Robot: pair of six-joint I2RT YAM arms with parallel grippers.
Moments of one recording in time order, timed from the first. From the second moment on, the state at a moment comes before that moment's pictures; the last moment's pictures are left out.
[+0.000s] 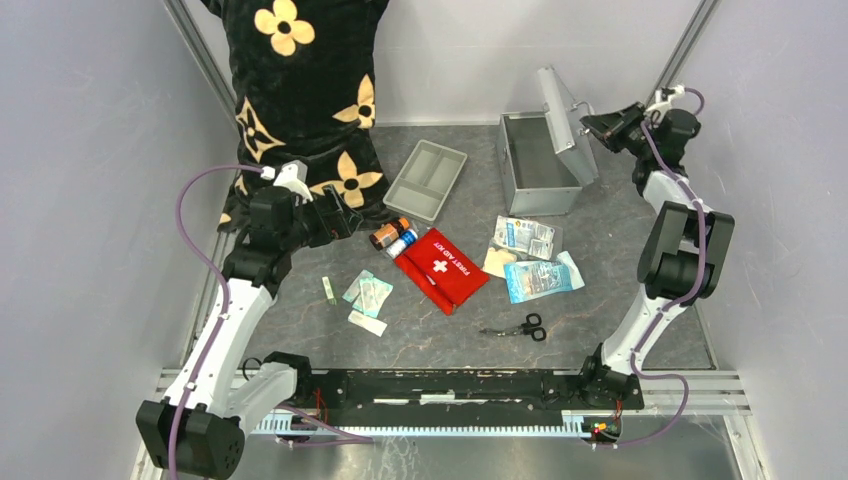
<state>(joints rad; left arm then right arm) -0.16 0.95 0.86 -0.44 0.17 -0.45 -0.29 1.93 1.41 0.35 -0.74 0.83</state>
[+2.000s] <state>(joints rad) -0.16 0.91 0.87 -0.44 0.21 -0.40 -0.53 1.70 0.83 0.69 -0.51 1.16</state>
